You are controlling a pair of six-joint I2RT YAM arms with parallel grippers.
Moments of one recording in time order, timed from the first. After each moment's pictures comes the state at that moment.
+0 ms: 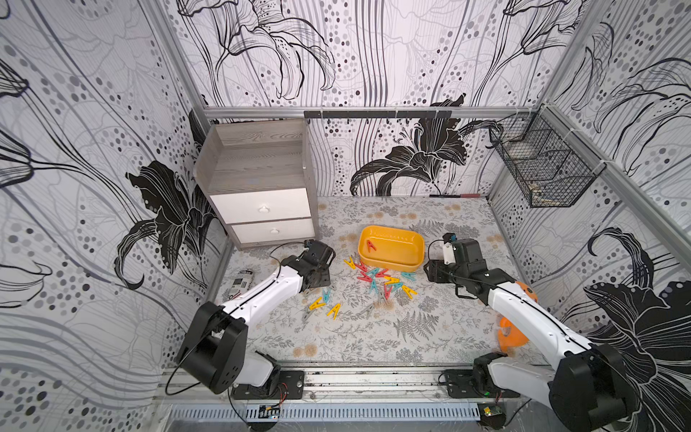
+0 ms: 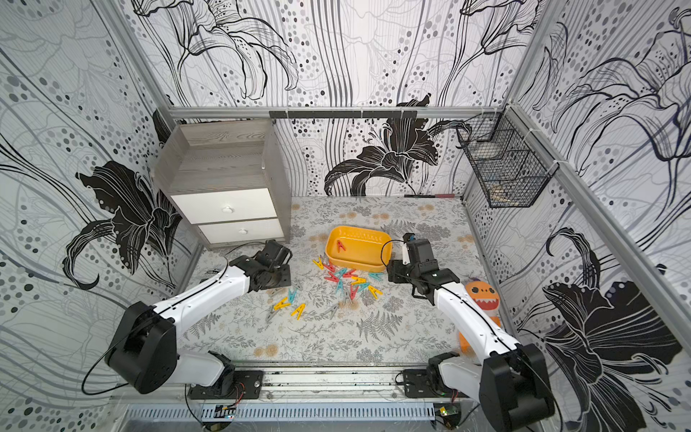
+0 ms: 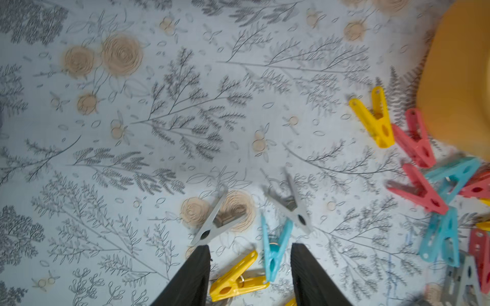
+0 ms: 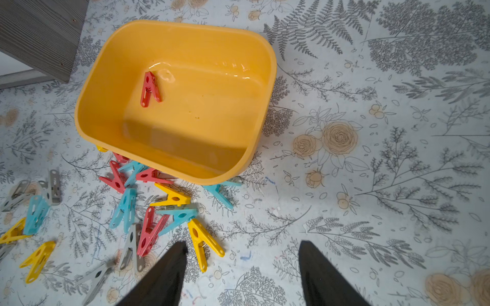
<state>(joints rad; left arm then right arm) -0.46 1.40 0.89 -0.68 -0.26 -0.62 0.30 1.17 0.76 -0.41 -0.06 0.25</state>
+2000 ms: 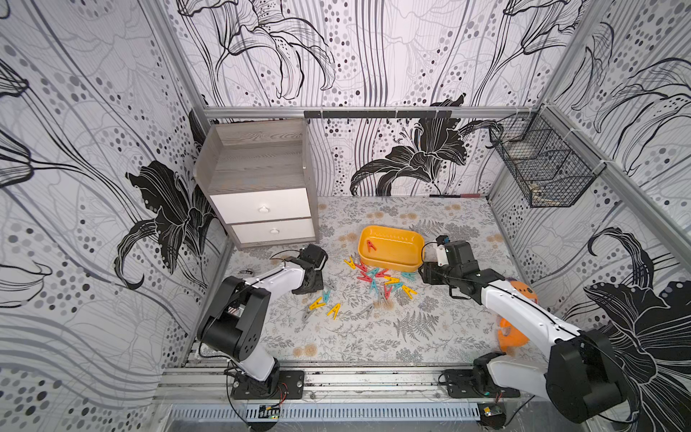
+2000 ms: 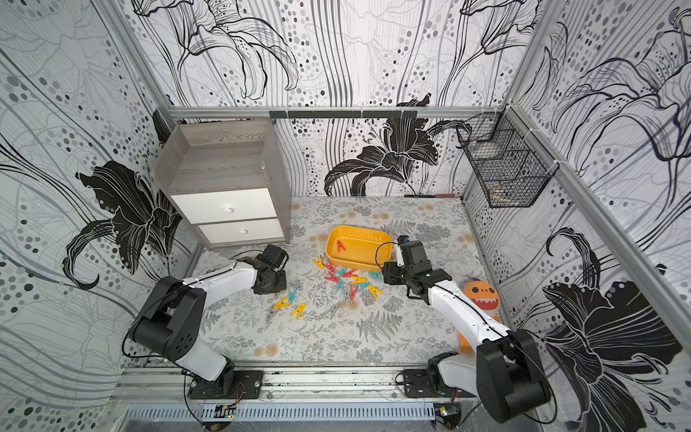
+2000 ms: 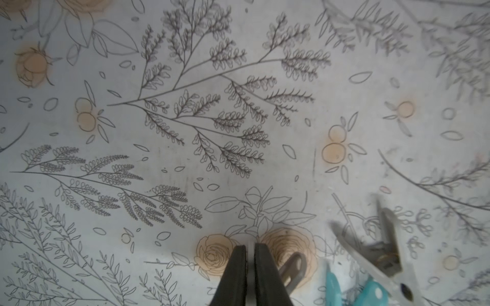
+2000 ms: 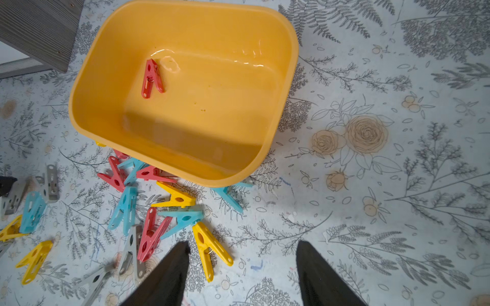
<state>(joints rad) -0.36 1.60 0.89 -0.55 -0.21 -0.54 0.33 1.22 0.73 -0.34 -0.06 0.27</state>
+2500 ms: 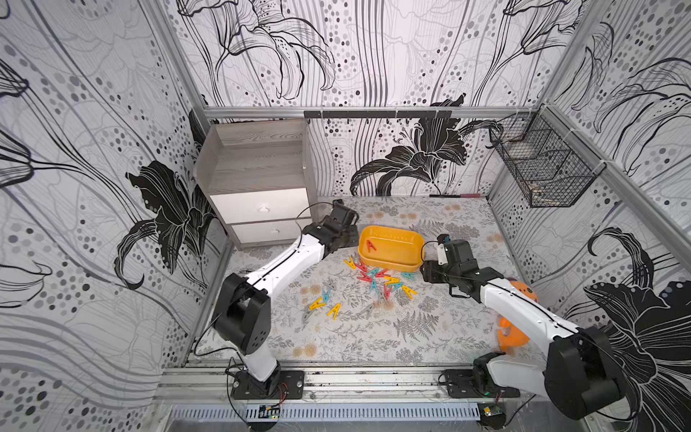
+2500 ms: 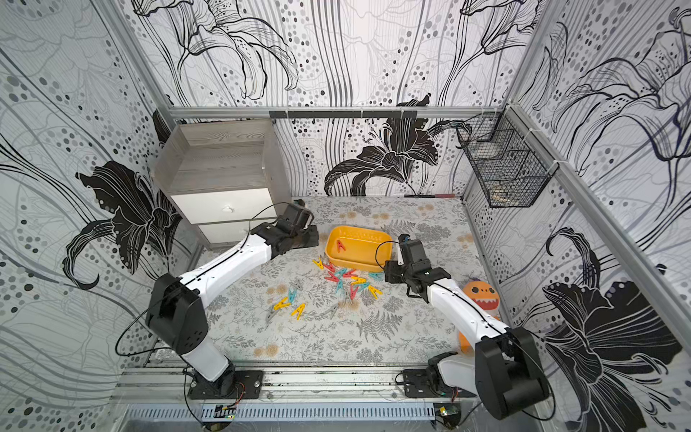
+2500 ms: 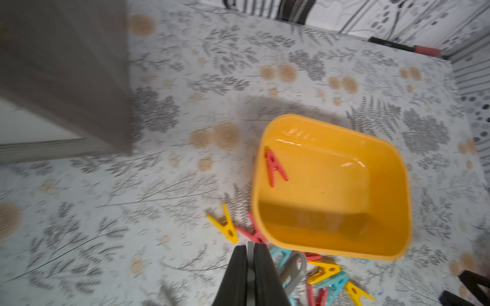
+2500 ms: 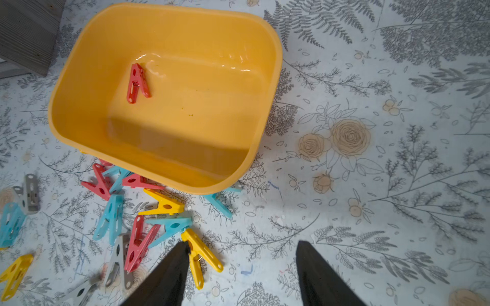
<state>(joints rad) -0.57 1.76 1.50 -0.57 -0.16 -0.57 0.33 1.25 0.76 -0.35 -0.01 0.27</state>
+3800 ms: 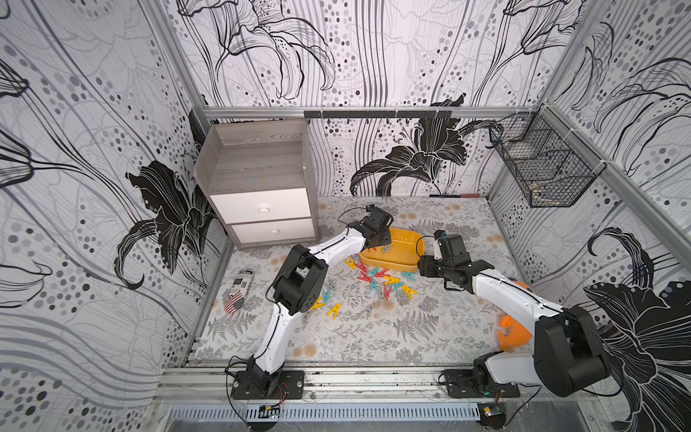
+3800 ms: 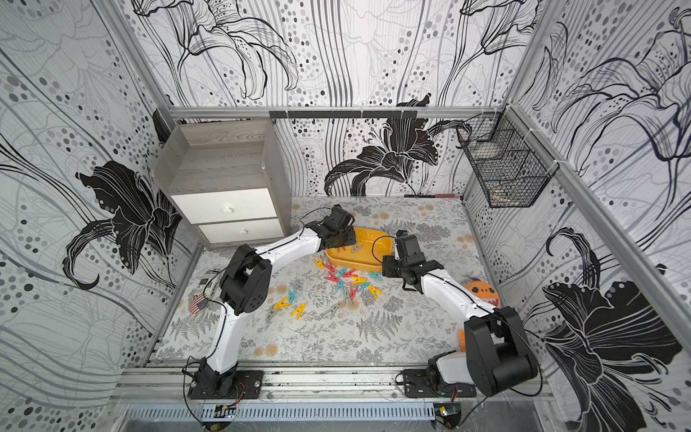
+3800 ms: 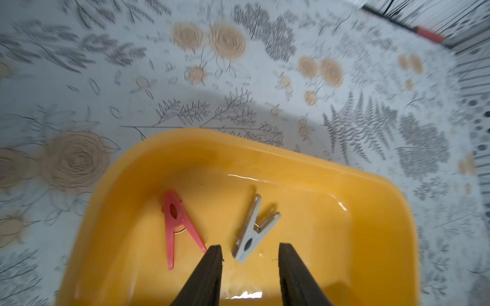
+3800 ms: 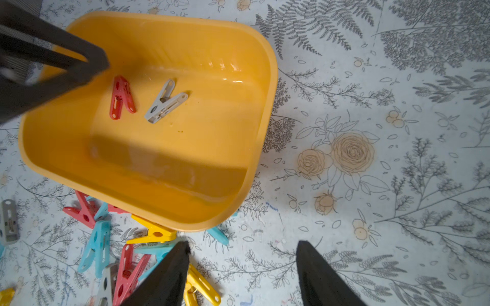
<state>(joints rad) -0.62 2.16 1.79 -0.45 -0.14 -0.71 0.33 1.36 0.80 -0.30 0.02 0.30</state>
